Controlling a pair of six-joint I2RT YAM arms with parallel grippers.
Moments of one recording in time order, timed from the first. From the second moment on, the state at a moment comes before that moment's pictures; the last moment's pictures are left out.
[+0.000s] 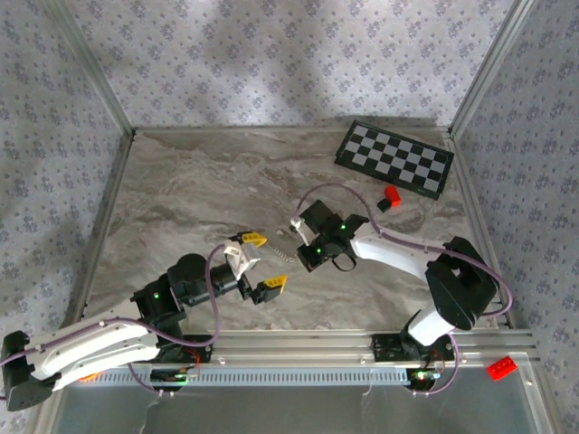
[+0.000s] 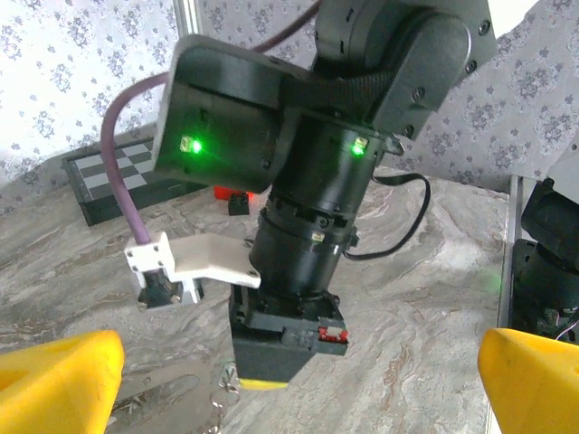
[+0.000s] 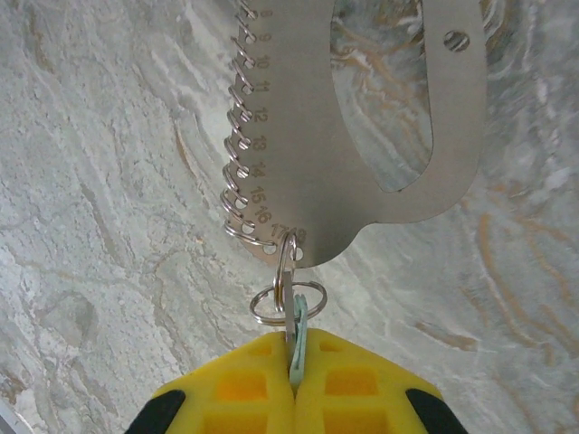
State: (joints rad) left arm -1.09 0.62 0.45 0.05 0.00 -0.02; right arm 0.81 1.54 0.97 -0.55 -0.18 0.17
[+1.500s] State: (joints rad) left arm -1.08 0.60 0.45 0.00 -0.03 -0.02; right arm 0.87 1.51 0.78 -0.49 -0.18 0.30
